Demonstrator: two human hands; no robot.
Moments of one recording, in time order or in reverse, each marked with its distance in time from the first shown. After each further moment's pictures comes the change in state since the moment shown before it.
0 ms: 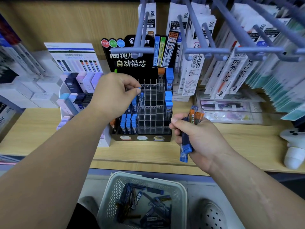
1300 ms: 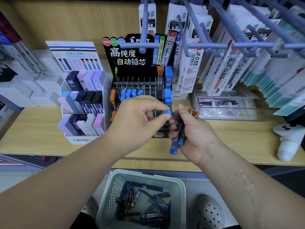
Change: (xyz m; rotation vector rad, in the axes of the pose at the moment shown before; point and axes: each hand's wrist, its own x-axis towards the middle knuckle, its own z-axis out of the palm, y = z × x) left_hand -0.070 0.040 0.020 -0.313 -0.053 0.252; right_hand 0.001 0.002 0.017 0.211 0.117 0.120
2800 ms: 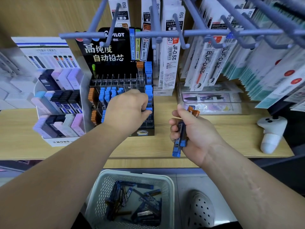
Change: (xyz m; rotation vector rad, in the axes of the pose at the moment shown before) left_hand 0.030 -0.036 0.041 0.584 -0.085 -0.019; right_hand -0.009 -0.020 -0.042 -0.031 0.057 0.031
